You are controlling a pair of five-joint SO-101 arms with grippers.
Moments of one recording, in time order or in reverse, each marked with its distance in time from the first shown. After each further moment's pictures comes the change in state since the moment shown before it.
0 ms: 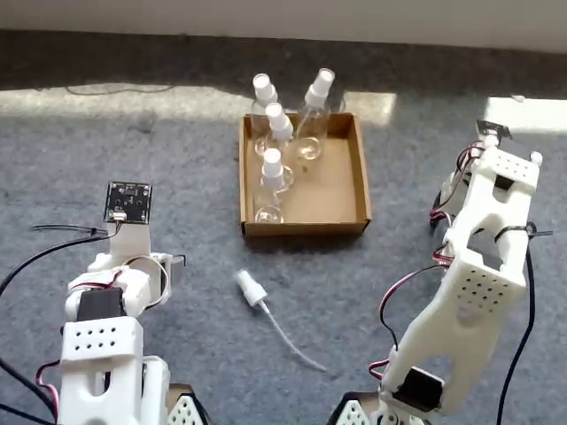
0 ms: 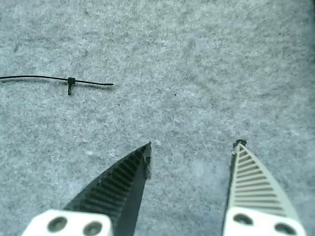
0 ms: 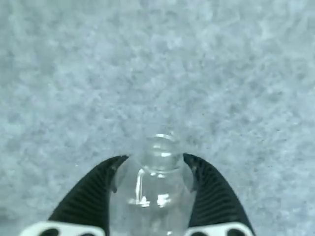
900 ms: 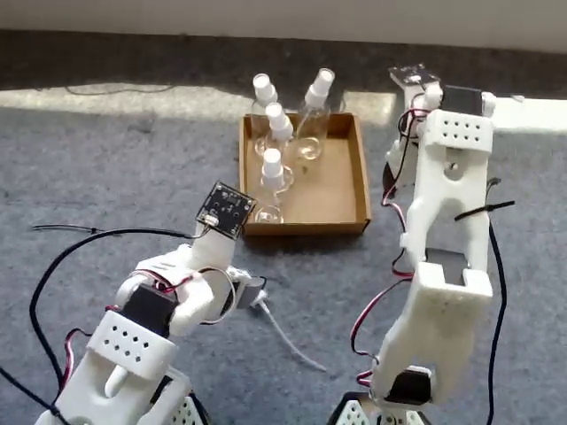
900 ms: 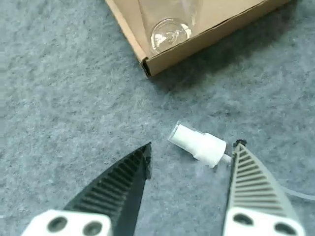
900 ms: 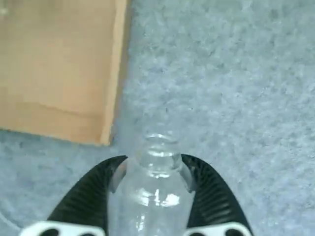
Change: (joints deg) left arm 33.1 0.0 -11.1 11.3 6.7; right arm -17.2 -16.1 -5.3 17.2 12.2
